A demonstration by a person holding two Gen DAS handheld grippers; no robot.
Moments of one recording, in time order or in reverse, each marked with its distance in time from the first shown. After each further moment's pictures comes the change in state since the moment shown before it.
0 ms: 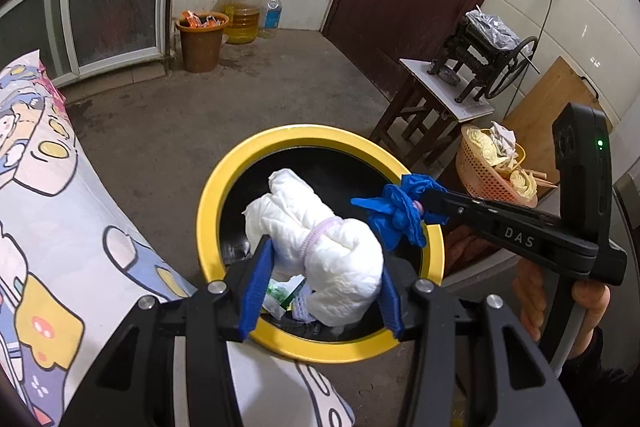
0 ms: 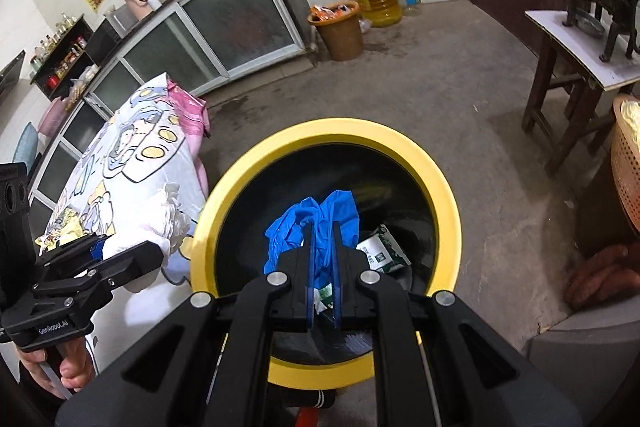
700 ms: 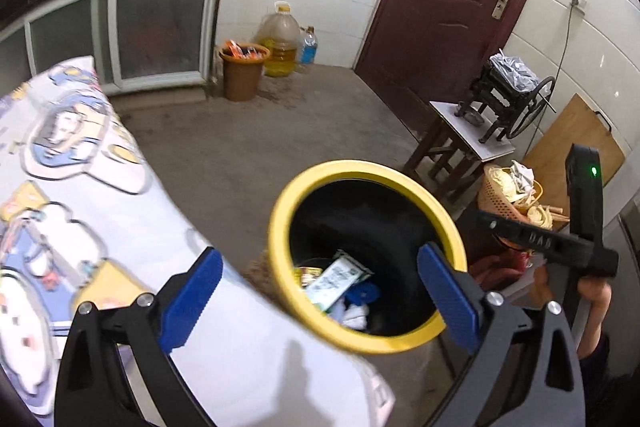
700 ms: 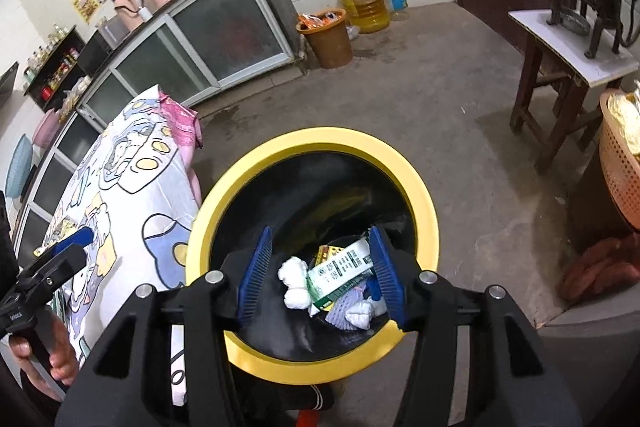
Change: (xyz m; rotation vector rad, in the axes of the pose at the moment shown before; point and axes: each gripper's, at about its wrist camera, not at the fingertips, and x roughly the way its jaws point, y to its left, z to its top) left arm -0.073 0.043 -0.021 -0.051 -0.159 0.113; right arm -0.021 0.002 0.001 0.001 -0.046 -0.005
